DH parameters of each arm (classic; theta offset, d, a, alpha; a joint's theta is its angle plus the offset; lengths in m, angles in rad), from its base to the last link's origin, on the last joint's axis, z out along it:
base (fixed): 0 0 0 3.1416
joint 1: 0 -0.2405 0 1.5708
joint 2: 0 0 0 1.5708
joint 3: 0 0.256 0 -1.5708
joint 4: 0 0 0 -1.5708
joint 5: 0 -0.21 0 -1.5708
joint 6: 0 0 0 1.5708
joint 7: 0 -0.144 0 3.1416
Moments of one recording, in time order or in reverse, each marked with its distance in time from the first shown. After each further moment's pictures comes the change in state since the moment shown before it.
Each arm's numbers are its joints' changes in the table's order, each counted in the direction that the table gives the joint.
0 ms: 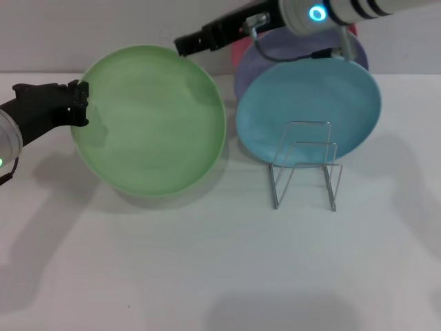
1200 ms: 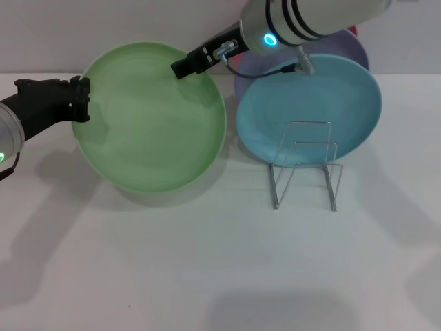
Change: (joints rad) left arm 0.029 0.001 -0.013 0.023 0.001 0.004 -0.008; right arm -0.153 0.035 -0.089 -0.292 0.159 0.177 -0.042
